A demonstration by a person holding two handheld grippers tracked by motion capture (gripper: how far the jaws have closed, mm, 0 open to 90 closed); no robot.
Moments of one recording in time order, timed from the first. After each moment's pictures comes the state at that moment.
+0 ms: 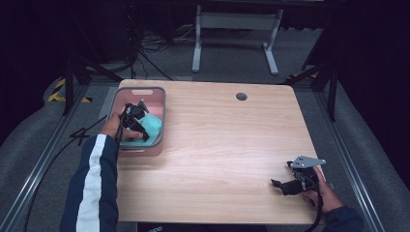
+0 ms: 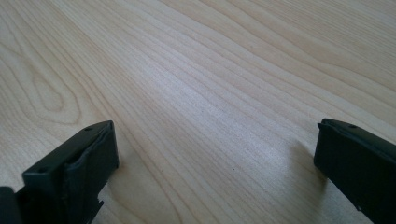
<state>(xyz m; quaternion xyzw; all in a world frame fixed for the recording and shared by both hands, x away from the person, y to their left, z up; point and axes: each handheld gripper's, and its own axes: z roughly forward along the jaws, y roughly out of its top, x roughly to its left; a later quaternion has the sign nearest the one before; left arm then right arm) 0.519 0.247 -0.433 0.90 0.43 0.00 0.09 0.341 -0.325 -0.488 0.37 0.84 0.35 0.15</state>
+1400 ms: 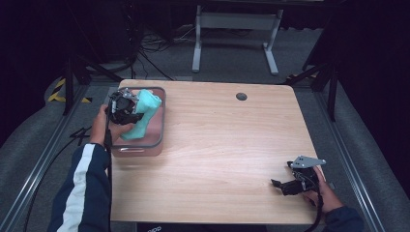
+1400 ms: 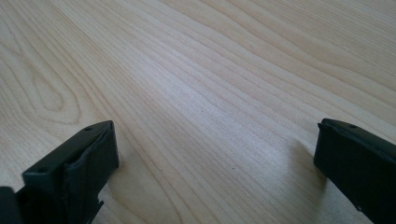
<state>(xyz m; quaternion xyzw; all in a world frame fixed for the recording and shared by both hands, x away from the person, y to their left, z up) 0.468 0.257 -0.356 0.85 0.40 0.21 0.26 0.340 -0.325 -0.488 0.37 0.84 0.35 0.15</state>
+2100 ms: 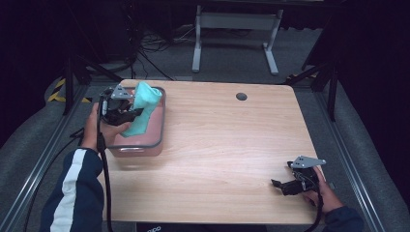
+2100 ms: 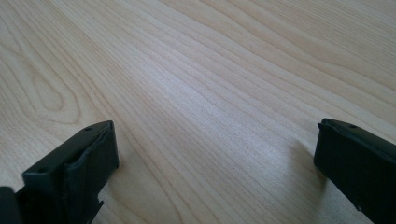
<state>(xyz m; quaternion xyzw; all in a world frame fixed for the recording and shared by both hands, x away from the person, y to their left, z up) 0.436 0.249 -0.320 0.84 0.36 0.23 0.33 0.340 -0.325 -0.488 0.37 0.84 0.35 0.15</state>
